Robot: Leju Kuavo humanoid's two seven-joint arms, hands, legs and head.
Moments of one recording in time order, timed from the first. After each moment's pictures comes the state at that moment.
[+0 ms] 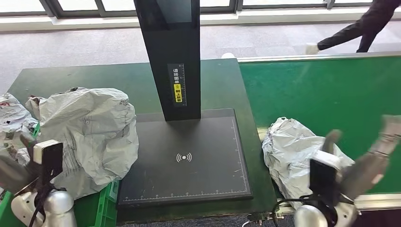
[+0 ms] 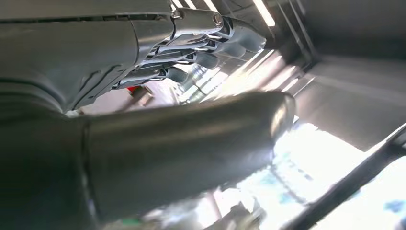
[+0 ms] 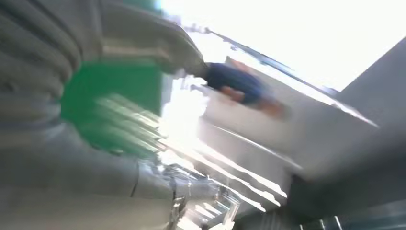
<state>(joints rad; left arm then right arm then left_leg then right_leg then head) -0.08 -0.30 0.56 -1.68 -0.84 0.70 -0.30 0.05 0.29 -0.13 -1.85 1.07 -0.69 -0.33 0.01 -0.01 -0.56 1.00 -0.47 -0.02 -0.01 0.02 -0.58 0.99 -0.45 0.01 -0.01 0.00</state>
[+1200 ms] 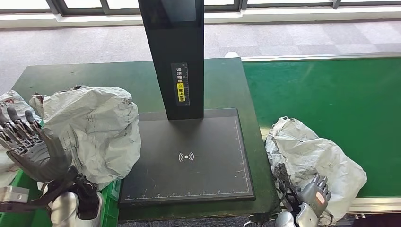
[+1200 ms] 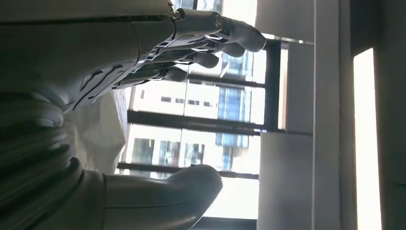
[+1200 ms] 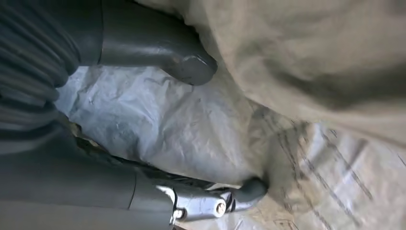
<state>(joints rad) 0.00 -0.29 0.15 -1.82 0.08 0.21 -0.68 -0.19 0.21 -0.53 -0.84 1.51 -0.54 0.18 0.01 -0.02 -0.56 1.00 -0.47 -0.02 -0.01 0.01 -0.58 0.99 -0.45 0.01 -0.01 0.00</state>
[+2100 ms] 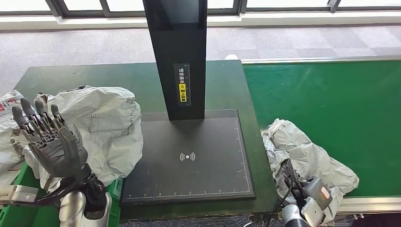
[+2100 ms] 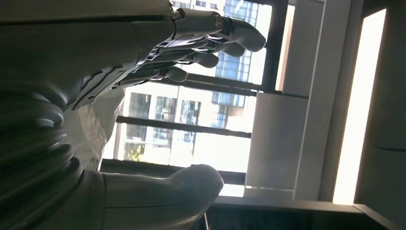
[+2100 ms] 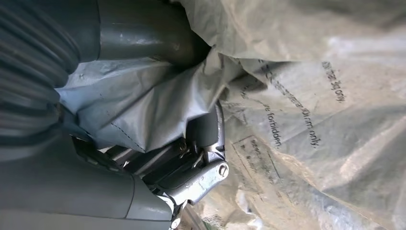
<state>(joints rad) 0.00 -0.29 0.10 -1.79 0.12 0.05 -0.68 -0.28 0.15 -0.60 -0.69 1.47 -0.55 0.14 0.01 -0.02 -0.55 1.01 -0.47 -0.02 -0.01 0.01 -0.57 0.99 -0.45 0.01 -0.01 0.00</state>
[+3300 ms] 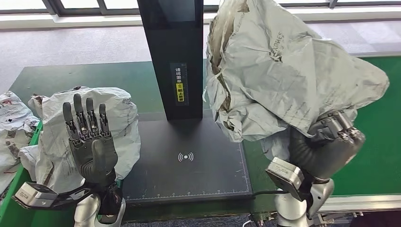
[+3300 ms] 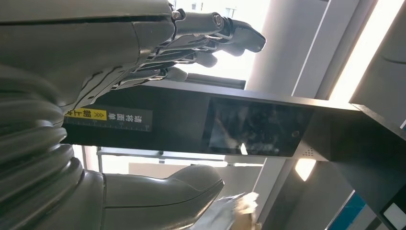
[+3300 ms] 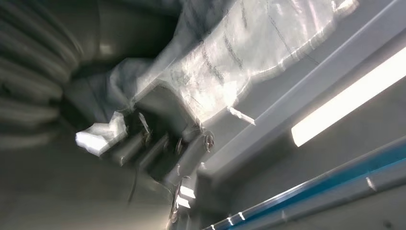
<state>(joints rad) 0.02 -0.29 -0.03 -1.74 0.16 -0.27 -0.68 -0.08 0.29 0.08 -1.77 0.95 -0.67 -0.62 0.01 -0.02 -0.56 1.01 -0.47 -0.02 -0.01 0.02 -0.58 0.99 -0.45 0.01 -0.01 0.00</state>
